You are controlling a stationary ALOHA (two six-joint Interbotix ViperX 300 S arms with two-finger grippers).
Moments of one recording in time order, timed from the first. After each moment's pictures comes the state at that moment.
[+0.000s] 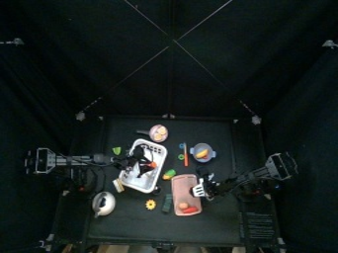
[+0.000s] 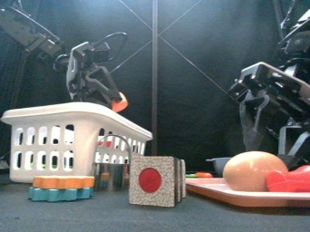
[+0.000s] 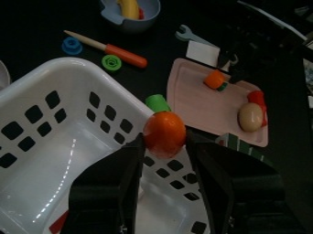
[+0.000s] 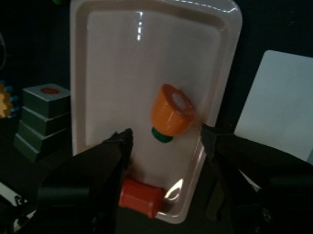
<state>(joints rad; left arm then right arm) 0.21 -0.35 0.90 1.55 -0.10 -1.84 0.24 -0.15 0.91 -0.55 0.39 2.01</state>
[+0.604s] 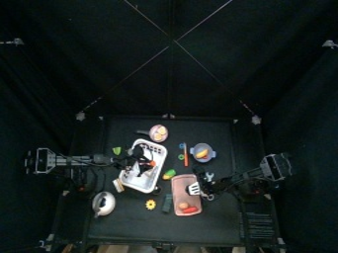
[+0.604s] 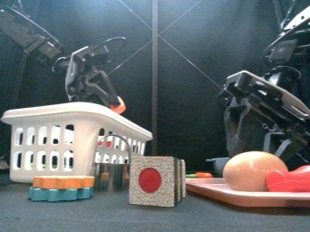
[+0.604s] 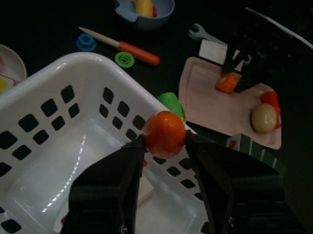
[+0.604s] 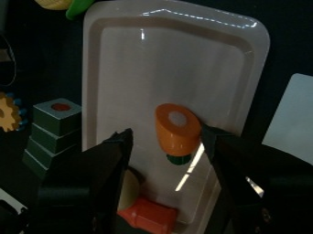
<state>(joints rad) 0.21 -0.35 0.91 1.55 -0.06 -1.84 0.19 -0.09 0.86 -0.58 0.34 2.00</state>
